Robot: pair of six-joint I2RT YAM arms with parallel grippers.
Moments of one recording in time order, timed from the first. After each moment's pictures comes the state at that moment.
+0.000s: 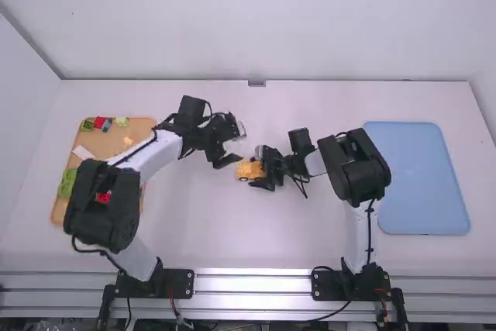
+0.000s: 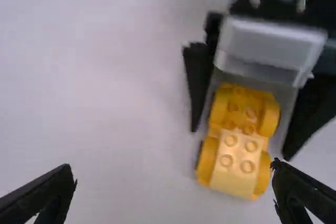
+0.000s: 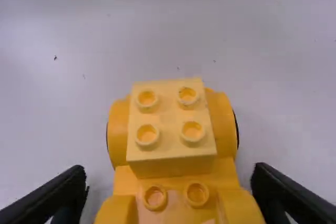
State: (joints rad) left arm -0.20 1.69 1.06 -0.33 0.58 0.87; right arm 0.33 2.20 0.92 0.27 -1.02 -0.86
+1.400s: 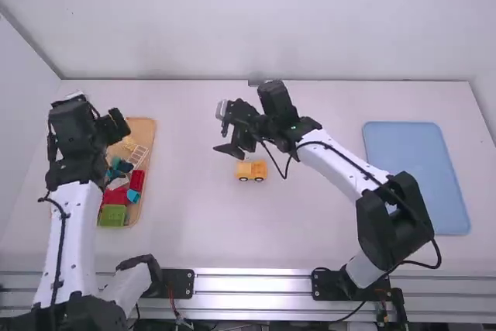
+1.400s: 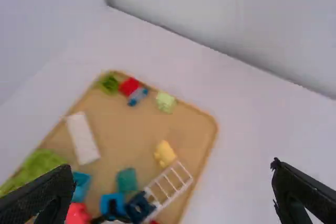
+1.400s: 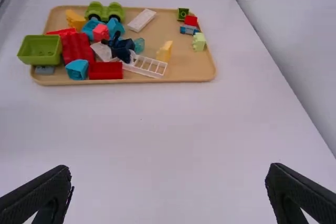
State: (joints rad) left arm 0.34 1.08 0.97 -0.43 -0.17 -0.17; right arm 0.57 1.72 1.25 -0.17 -0.69 -0.62
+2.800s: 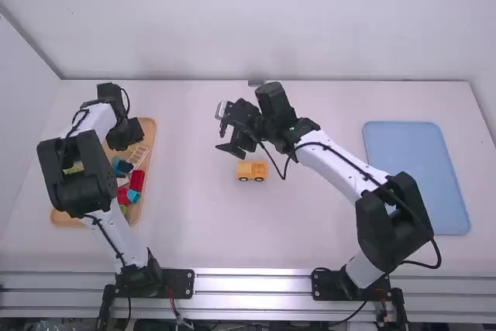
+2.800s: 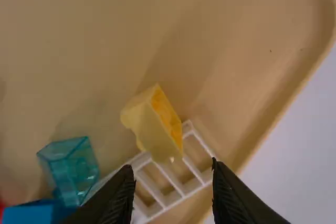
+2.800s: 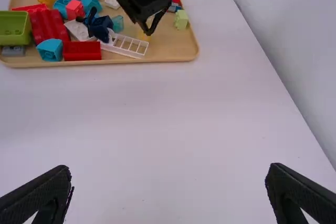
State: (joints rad) left arm 0.35 2.00 1.43 -0.73 -0.07 -0.21; right arm 0.58 1.72 1.25 -0.19 -0.58 -0.63
